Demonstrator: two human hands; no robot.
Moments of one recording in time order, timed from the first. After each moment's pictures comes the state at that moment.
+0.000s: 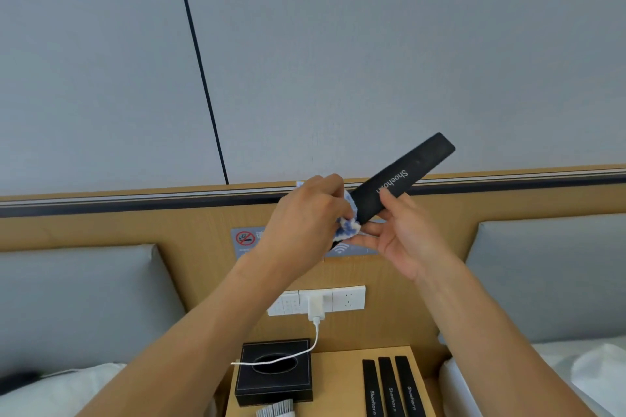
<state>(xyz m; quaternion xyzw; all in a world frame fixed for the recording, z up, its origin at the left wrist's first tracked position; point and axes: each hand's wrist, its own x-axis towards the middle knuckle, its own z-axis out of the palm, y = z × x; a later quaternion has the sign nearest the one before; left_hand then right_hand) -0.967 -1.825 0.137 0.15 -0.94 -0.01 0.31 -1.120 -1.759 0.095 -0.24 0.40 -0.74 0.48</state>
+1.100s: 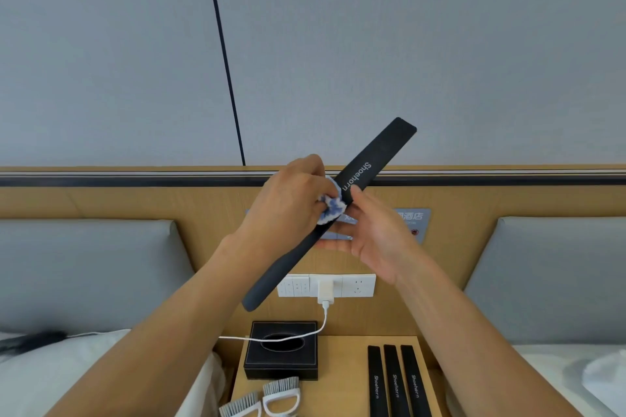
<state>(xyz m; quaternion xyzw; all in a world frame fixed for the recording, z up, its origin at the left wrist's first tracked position) -0.934 -1.840 0.137 0.21 -0.93 -0.03 0.32 -1.078 -1.777 0.082 -0.31 0.40 -0.65 0.57</state>
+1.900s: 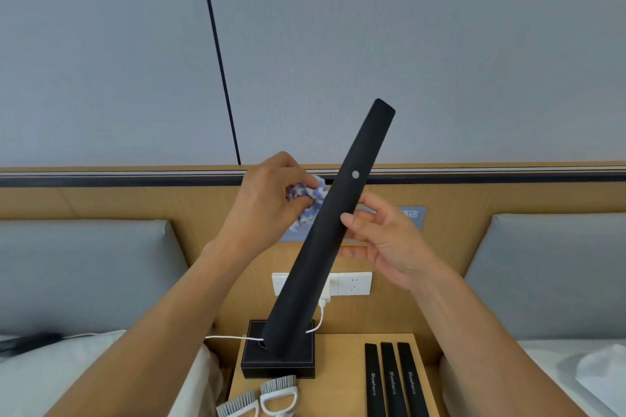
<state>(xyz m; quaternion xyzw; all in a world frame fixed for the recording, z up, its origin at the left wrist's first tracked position) -0.923 -1.849 0.127 0.28 -0.88 -0.09 0.37 -1.095 -1.754 0.074 -0.41 0.44 -0.62 0.50</state>
